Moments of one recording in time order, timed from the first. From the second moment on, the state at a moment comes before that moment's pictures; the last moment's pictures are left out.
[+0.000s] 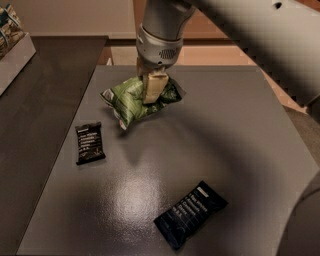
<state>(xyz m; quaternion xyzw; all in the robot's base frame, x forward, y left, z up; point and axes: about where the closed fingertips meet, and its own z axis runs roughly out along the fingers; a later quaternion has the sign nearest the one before) 0.564 0.032 0.913 -0.83 0.55 0.05 0.13</state>
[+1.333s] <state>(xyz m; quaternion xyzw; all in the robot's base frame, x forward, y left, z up) 0.549 0.074 0.897 -0.85 0.50 0.09 0.14</state>
